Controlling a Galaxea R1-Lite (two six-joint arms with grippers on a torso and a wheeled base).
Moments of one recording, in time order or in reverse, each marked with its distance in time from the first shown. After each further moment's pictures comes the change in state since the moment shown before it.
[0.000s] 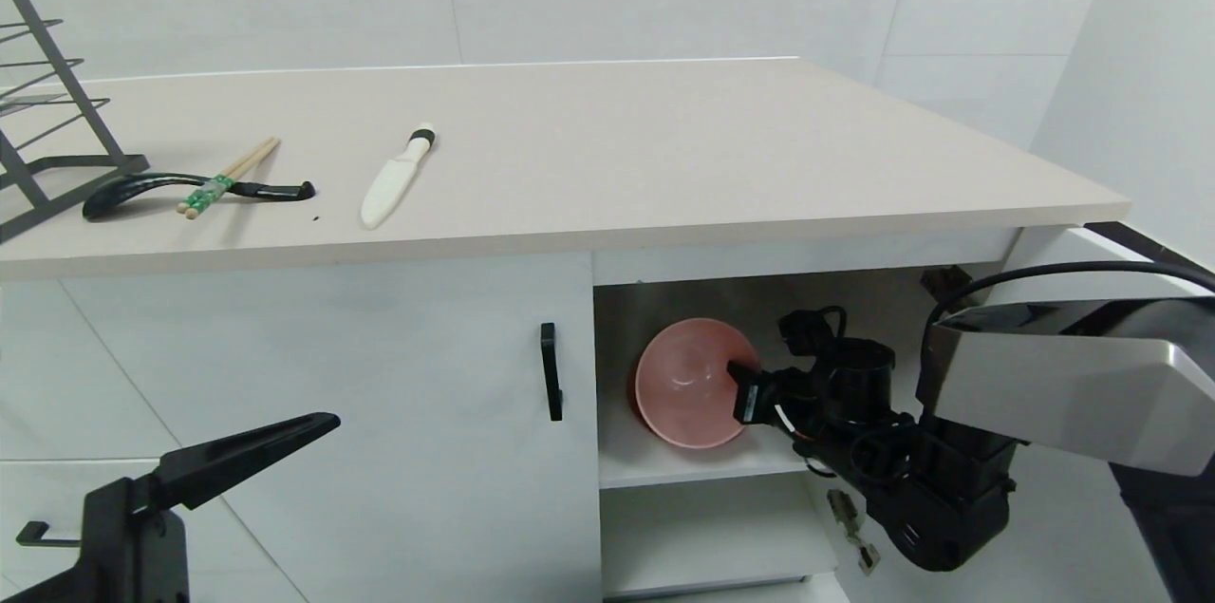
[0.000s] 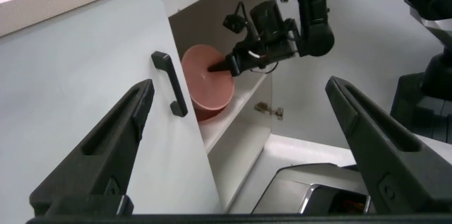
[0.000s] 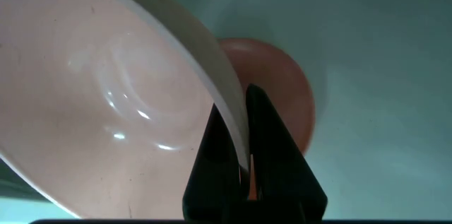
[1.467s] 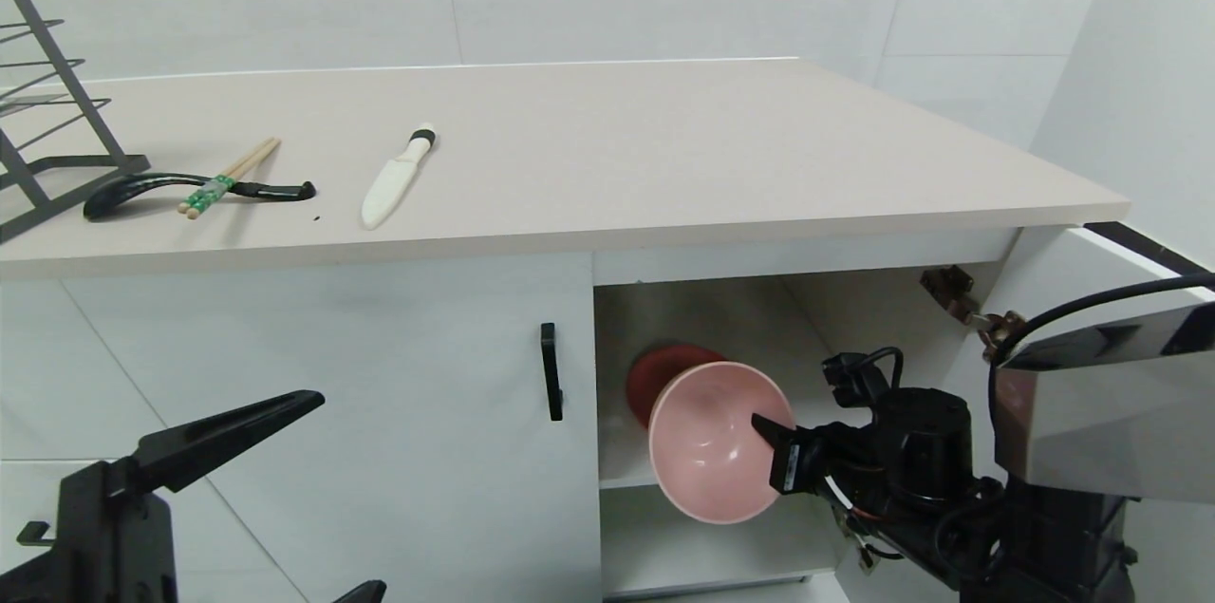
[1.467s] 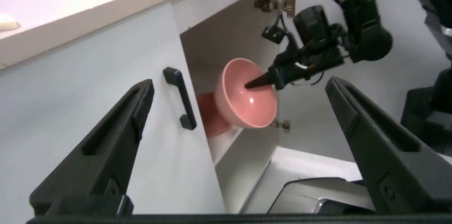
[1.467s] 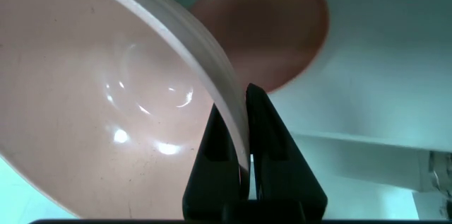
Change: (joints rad) left arm 0.014 -0.009 -0.010 -0.036 0.004 -0.004; right arm 0.081 -0.157 0.368 -0.150 -0.012 0.082
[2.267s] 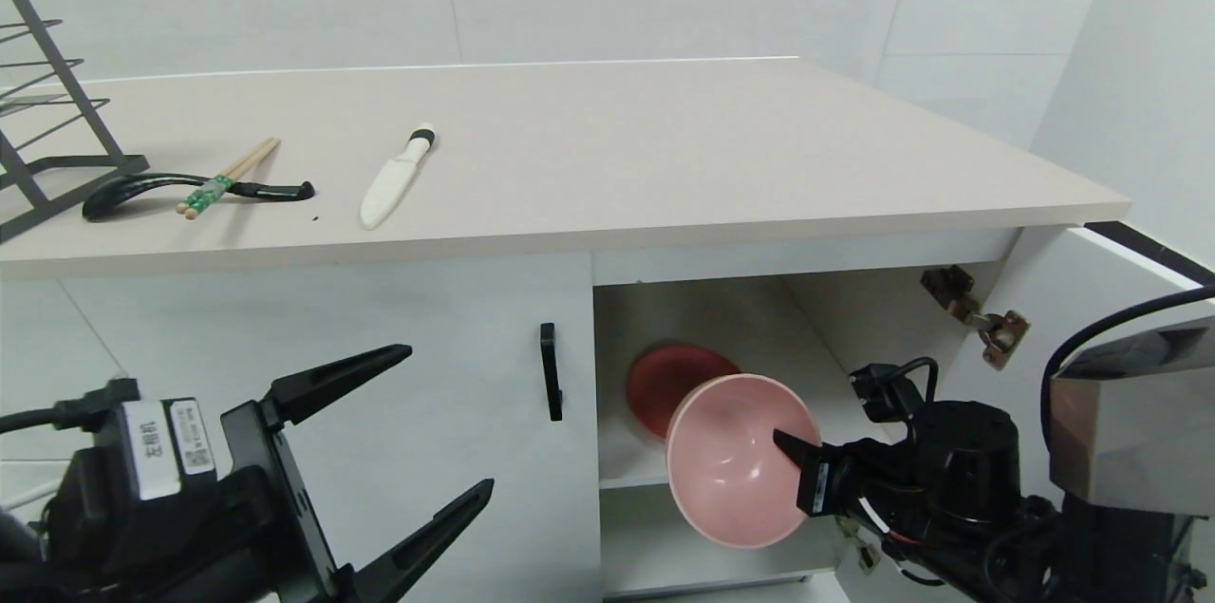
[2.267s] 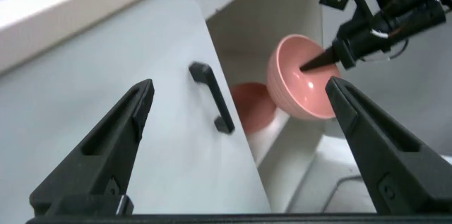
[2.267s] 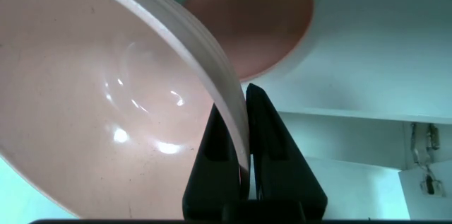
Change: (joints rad) left arm 0.017 0.397 0.034 -0.375 0.057 0.162; right arm -0.002 -0.084 0.120 0.000 -0.002 0.006
